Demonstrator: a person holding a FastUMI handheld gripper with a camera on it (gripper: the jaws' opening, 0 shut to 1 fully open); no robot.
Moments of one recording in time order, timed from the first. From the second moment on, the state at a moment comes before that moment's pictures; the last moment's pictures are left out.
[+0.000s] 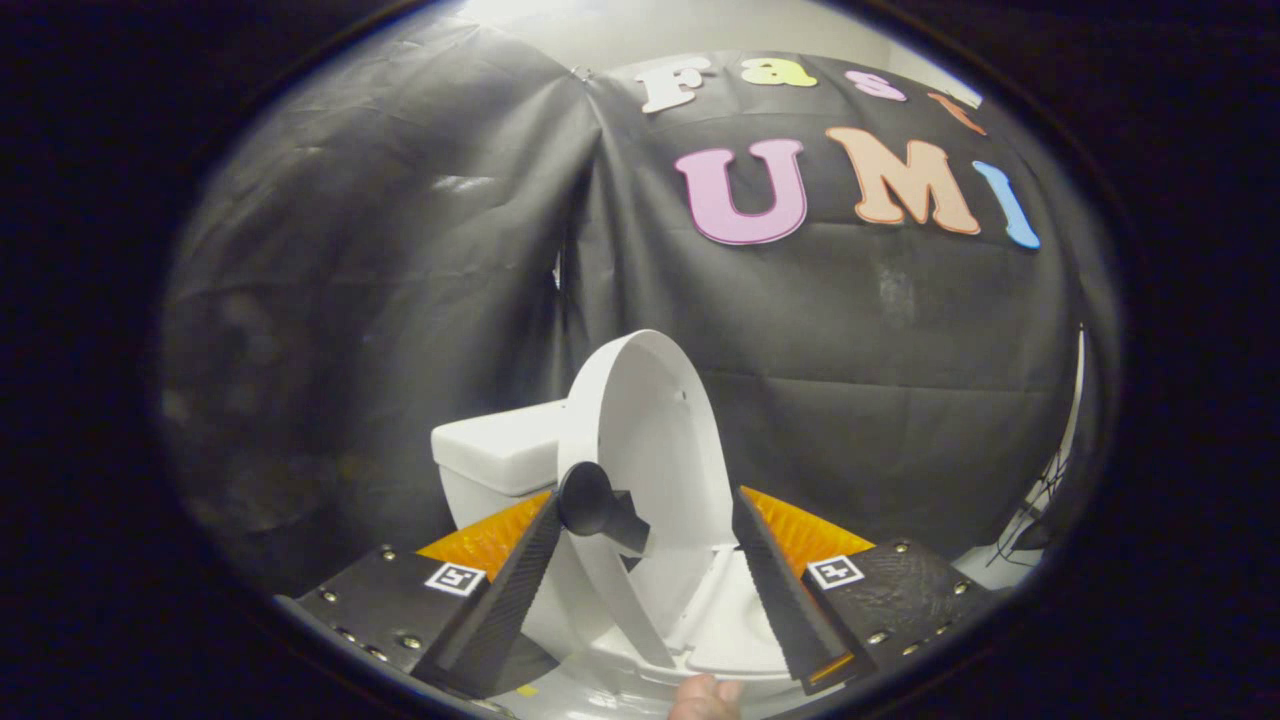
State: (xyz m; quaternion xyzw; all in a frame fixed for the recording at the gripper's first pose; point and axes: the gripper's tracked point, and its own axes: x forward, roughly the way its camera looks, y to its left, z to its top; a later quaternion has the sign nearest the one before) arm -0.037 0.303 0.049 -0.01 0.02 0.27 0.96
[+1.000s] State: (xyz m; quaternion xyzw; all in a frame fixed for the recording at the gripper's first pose) arm -0.040 0.149 0.123 0.03 -0.02 0.22 0.98
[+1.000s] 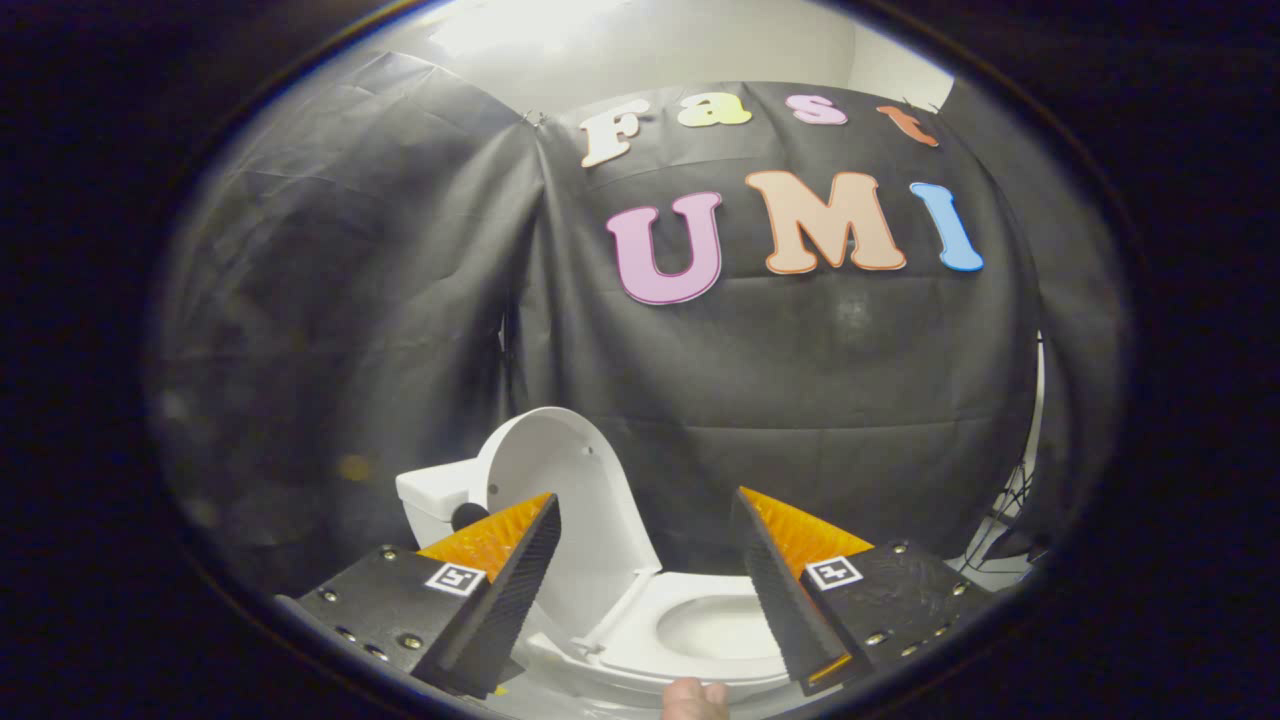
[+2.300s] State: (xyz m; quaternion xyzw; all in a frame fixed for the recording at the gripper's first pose) arm -0.024 -0.069 0.078 0.01 0.00 0.03 1.00
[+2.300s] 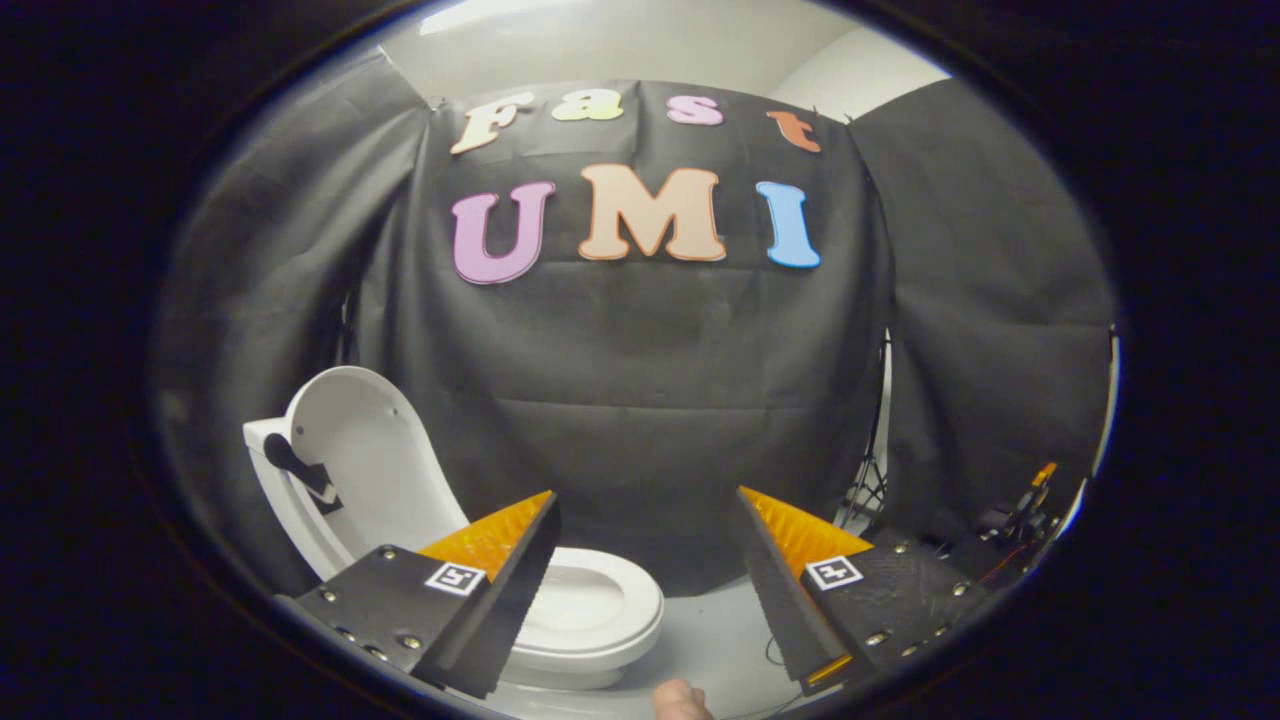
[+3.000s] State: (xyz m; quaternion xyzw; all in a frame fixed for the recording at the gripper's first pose) arm -0.026 -0.026 0.073 0.00 0.00 0.08 1.00
